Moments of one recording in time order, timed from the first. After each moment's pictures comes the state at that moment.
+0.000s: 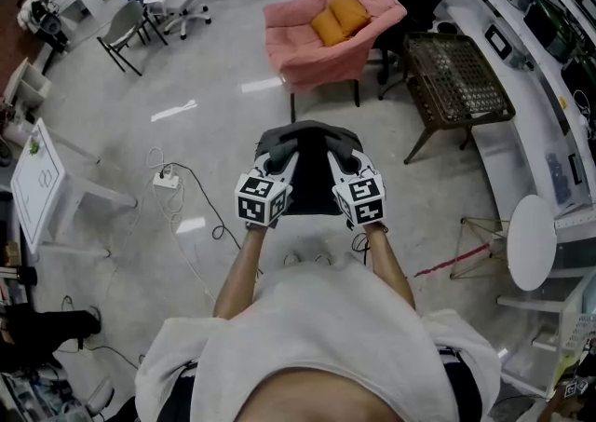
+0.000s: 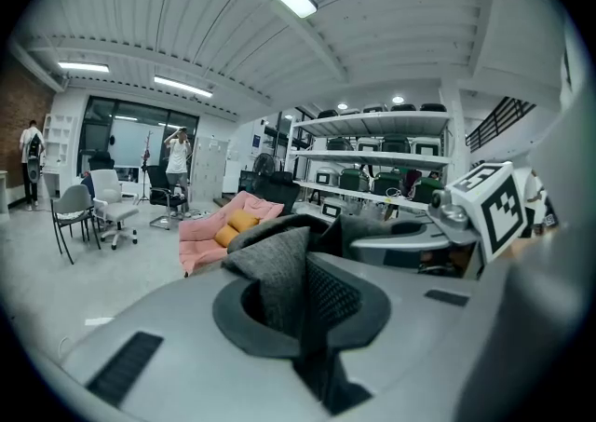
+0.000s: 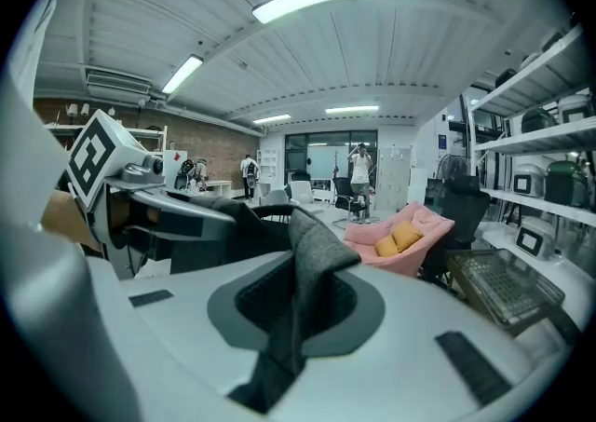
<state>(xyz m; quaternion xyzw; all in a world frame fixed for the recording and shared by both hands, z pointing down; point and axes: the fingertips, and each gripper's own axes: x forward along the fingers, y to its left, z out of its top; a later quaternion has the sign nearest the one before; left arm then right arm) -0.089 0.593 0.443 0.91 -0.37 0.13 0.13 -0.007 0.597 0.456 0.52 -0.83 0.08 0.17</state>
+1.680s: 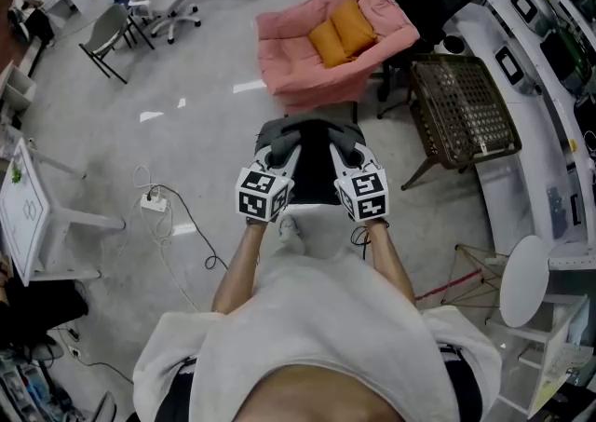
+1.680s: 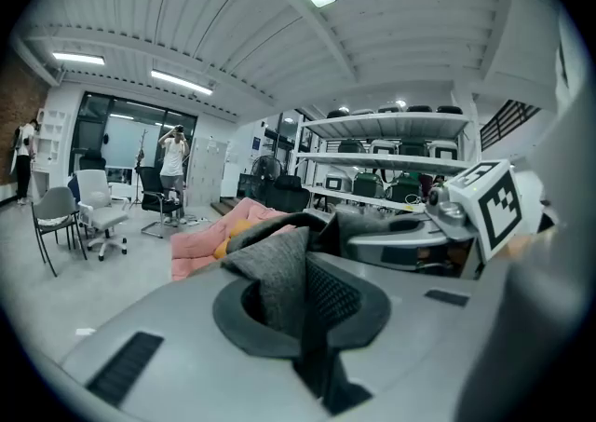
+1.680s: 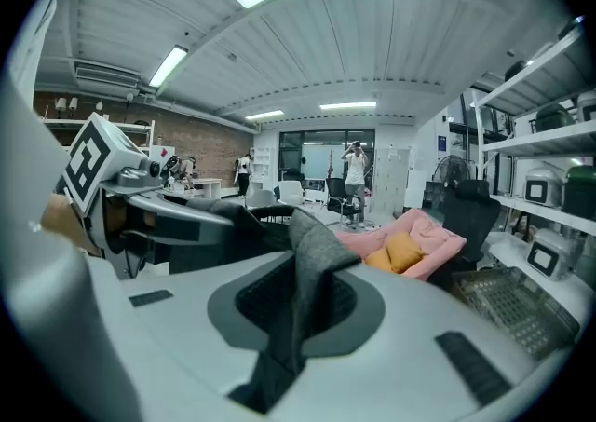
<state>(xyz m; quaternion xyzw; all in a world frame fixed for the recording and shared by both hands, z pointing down) -0.054 0.354 0.454 0.91 -0.37 0.12 0.13 0.028 0.356 0.463 0.53 -0.83 0.07 0.17</state>
